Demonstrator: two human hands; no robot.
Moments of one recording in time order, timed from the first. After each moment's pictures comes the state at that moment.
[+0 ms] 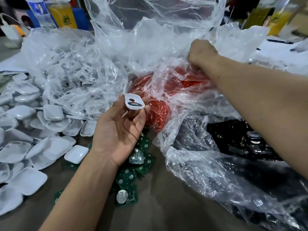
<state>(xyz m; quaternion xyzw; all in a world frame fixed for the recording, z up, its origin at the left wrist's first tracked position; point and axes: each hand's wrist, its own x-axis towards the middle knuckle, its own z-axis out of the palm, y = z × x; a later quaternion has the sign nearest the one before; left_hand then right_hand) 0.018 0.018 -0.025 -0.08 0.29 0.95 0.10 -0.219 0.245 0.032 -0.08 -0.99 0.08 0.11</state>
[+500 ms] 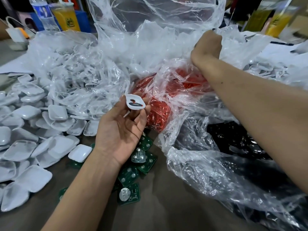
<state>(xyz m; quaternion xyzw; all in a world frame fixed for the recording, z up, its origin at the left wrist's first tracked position) 0.019 0.018 -0.024 -0.08 0.27 0.95 0.10 -0.205 0.242 0.038 -0.16 -0.91 0.23 0.31</state>
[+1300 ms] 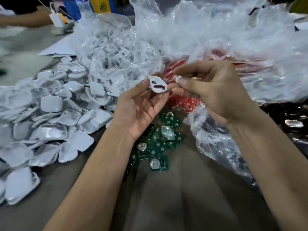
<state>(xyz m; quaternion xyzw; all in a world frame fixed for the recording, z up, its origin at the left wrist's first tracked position) 0.028 -0.016 -0.025 -0.05 0.33 0.94 0.08 0.015 0.168 0.021 0.15 -0.64 0.75 -0.05</state>
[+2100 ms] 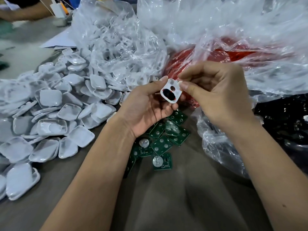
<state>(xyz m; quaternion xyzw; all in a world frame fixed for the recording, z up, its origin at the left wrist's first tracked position) 0.031 -0.012 -0.021 -0.07 0.52 0.84 0.14 0.015 0.168 -0.014 0.21 -0.77 0.58 0.13</state>
